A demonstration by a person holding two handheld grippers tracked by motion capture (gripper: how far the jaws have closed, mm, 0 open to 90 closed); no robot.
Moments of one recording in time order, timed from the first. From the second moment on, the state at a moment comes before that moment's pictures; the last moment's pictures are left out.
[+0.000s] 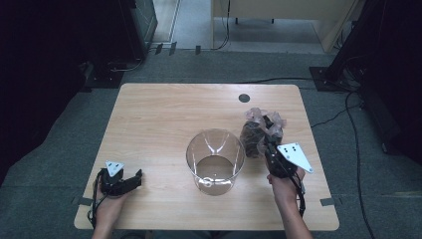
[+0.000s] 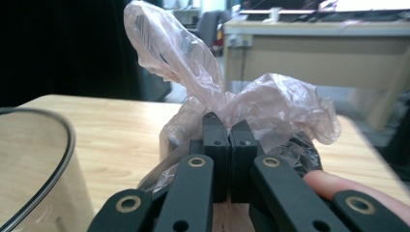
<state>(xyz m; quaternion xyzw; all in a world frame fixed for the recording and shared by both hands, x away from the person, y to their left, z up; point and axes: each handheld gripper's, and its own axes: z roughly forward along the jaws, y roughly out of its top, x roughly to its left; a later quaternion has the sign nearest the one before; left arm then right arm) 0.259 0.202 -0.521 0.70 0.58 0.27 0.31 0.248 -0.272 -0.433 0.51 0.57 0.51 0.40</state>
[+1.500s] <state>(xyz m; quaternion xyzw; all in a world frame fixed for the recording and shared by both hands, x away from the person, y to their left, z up) 0.260 0.201 -0.521 0.70 0.59 0.27 0.32 0.259 -0.281 -0.454 0.45 0.68 0.51 0.26</state>
